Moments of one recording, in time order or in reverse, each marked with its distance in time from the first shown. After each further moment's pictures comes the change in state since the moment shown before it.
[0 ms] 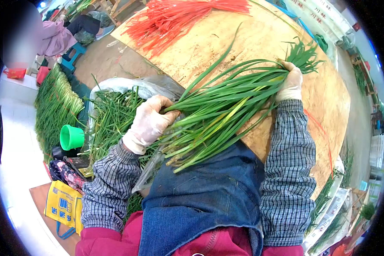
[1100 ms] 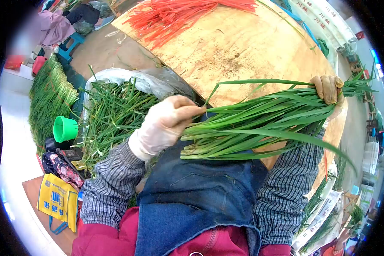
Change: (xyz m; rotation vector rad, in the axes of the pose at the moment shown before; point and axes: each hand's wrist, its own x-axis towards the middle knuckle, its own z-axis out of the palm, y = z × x) left_hand -0.008 0.011 0.016 -0.038 -0.039 0.499; right_hand -0.043 -0.057 -0.022 0.776 -1.117 -0.317
